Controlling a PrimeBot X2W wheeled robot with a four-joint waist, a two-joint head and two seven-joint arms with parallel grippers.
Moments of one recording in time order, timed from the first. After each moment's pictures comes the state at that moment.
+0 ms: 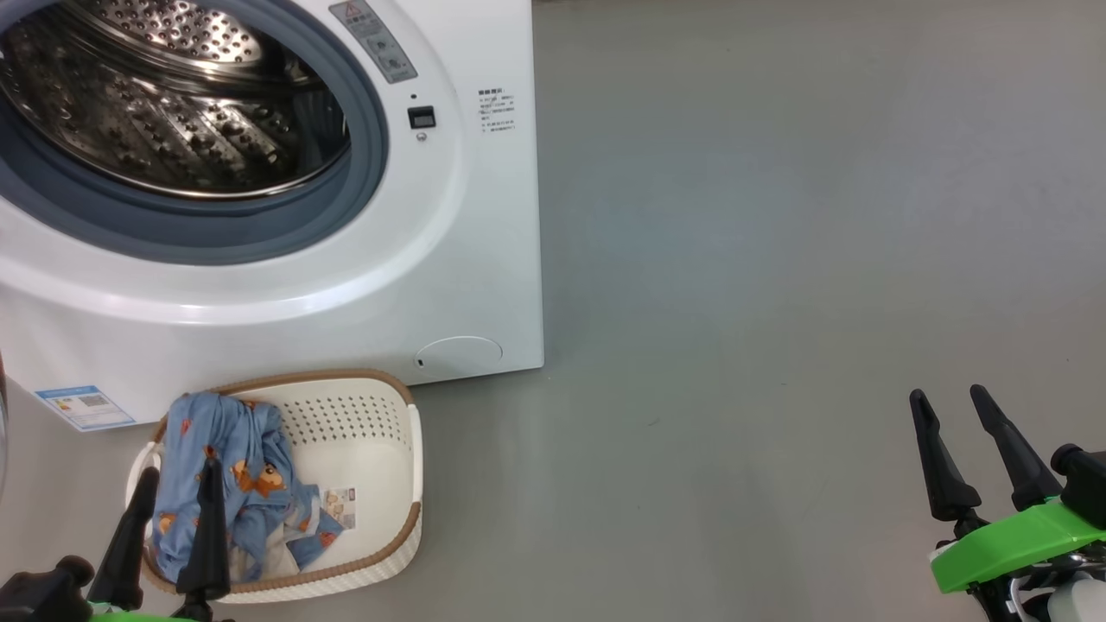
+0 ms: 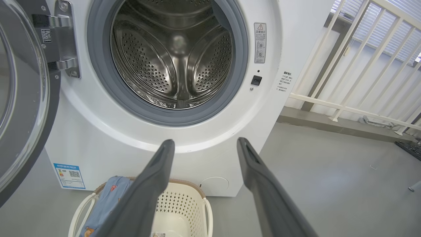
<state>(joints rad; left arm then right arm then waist) -0.02 0.21 -0.06 0.18 -0.53 -0.13 -0.26 -0.12 -0.28 0.00 0.26 0.43 0.13 -0.25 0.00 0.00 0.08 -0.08</state>
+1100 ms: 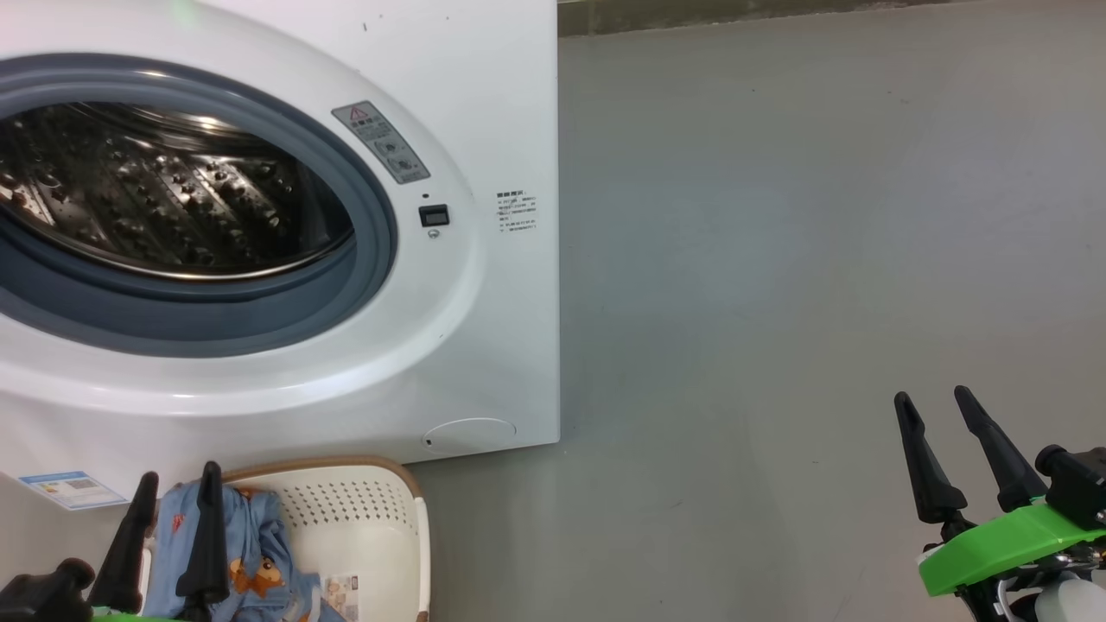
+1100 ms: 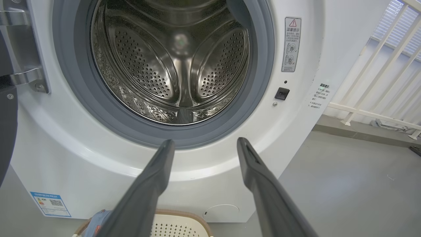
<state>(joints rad) -0.02 0.22 -0.06 0.20 -0.54 -0.13 -0.26 -0.12 -0.27 0.02 0.26 0.43 0.13 -0.25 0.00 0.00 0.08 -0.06</state>
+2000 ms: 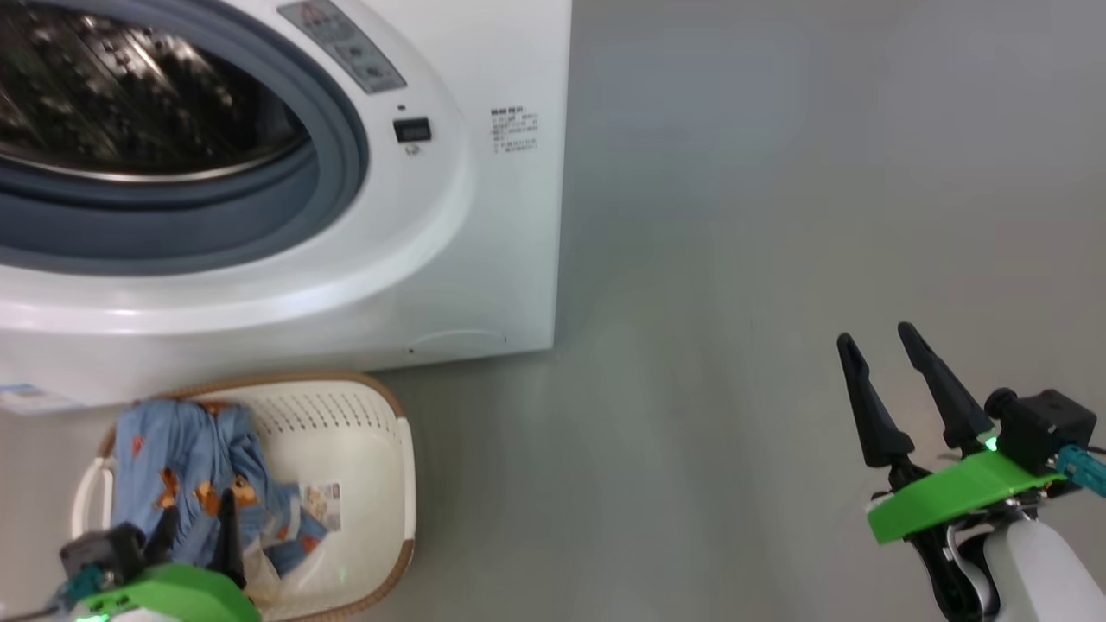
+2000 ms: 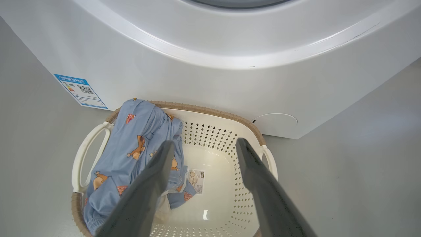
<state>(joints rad) -0.30 0.15 -0.03 0.82 -0.39 -0.13 -0.26 -0.22 -0.24 0.09 0.23 0.41 0.13 -0.25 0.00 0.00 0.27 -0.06</state>
